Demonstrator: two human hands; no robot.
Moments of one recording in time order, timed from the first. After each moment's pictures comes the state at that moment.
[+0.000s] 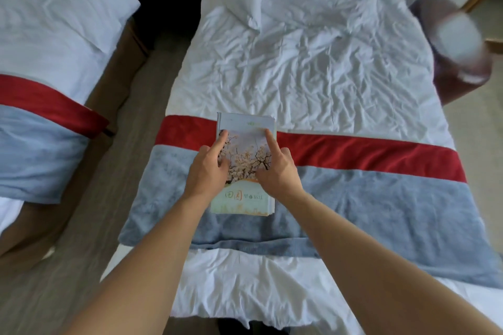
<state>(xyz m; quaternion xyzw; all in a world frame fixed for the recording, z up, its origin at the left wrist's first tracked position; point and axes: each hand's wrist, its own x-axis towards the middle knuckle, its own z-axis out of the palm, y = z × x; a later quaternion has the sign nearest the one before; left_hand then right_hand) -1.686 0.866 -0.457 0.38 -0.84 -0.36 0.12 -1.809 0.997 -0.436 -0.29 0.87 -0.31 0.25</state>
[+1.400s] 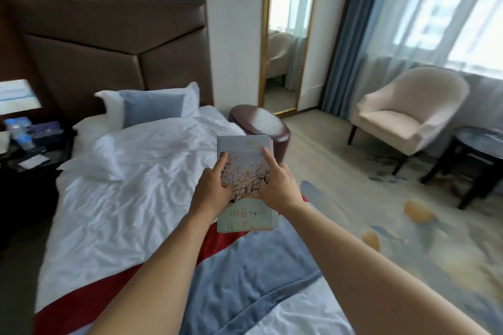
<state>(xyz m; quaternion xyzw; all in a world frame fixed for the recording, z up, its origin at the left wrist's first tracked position) -1.875 1.095 -0.186 0.04 -0.92 -0.38 0.12 -1.899 1.273 -0.172 -0.08 0.93 -0.34 -0.04</state>
